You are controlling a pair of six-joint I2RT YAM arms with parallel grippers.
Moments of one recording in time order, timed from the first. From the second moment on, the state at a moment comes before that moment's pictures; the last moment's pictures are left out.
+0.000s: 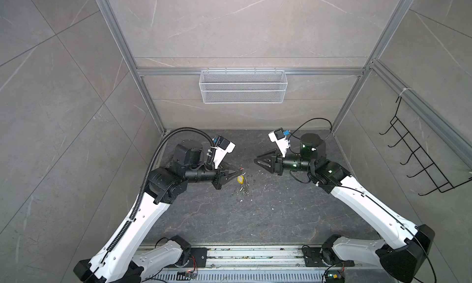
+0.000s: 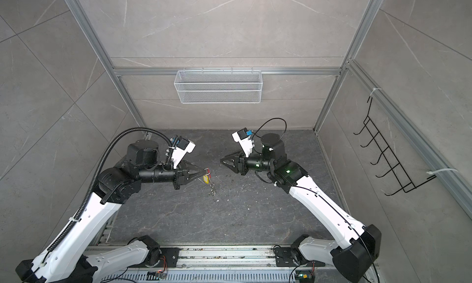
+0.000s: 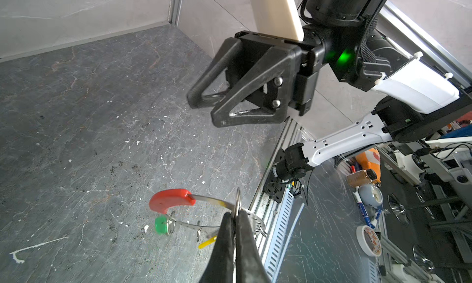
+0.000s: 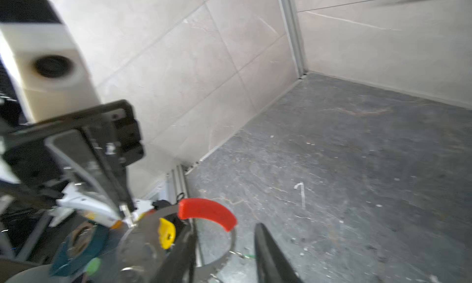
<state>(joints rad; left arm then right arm) -0.60 1.07 1.41 -0.87 0.65 -0.13 0.58 1.23 1.22 -0.24 -0.74 0.29</state>
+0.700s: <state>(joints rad) -0.60 1.09 1.44 -0.92 0.86 -0.05 0.66 1.30 1.34 -0.35 -1.13 0.15</state>
